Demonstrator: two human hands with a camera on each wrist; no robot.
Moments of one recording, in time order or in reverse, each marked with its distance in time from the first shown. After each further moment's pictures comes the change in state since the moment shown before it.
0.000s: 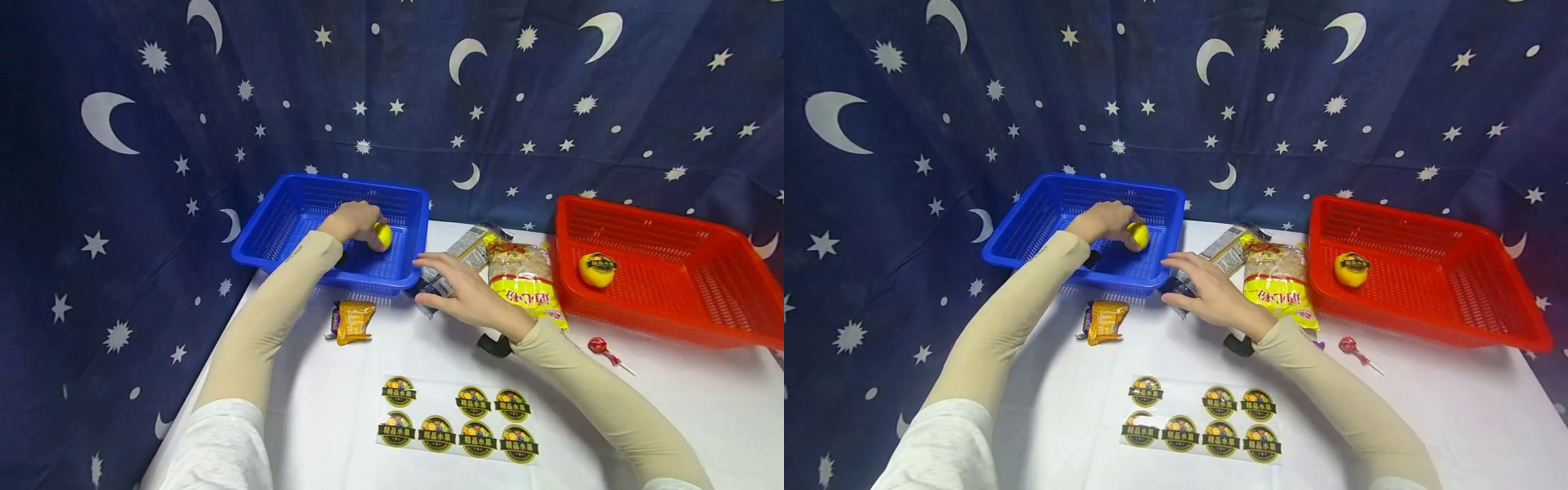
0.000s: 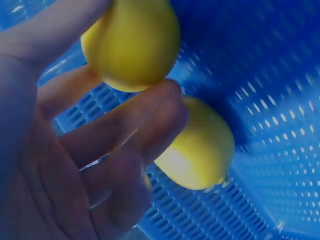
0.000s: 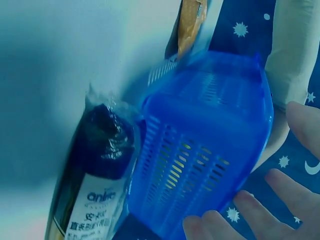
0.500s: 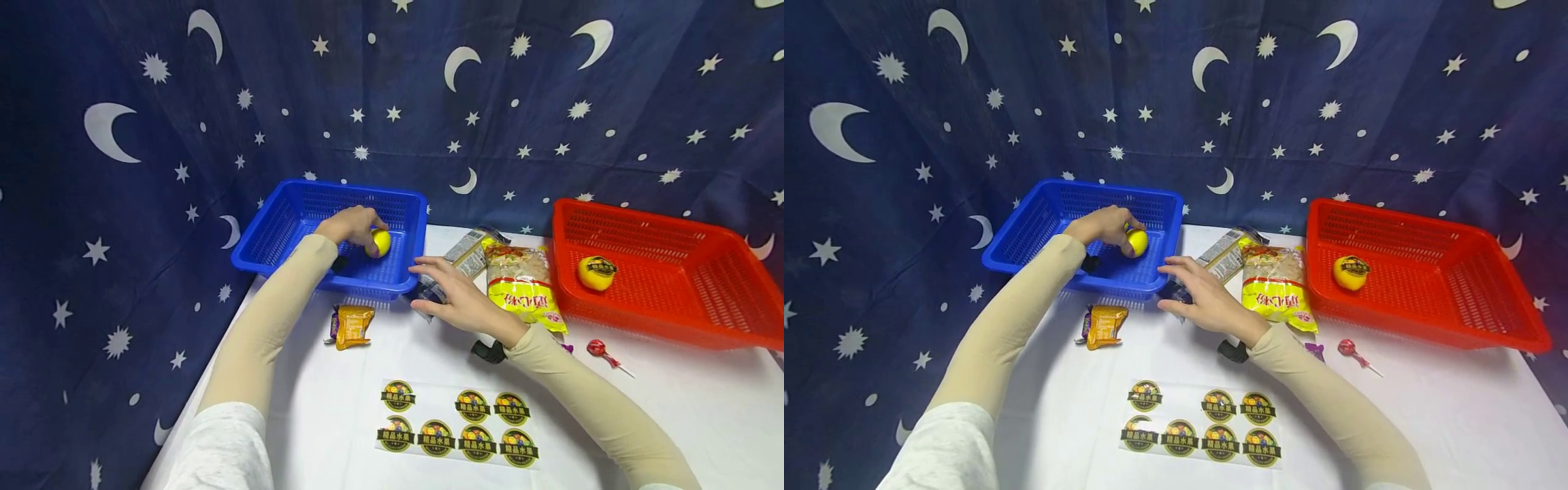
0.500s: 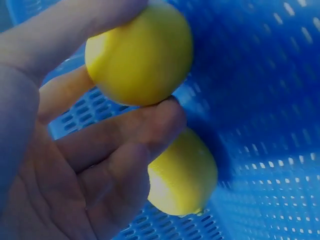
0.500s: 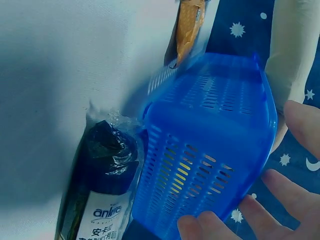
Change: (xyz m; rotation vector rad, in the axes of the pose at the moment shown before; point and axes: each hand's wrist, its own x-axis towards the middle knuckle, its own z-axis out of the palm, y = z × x) left_hand 0.001 -0.007 0.003 -0.186 0.006 0.032; right_hand -0.001 -0.001 0.008 0.026 -0.027 0.048
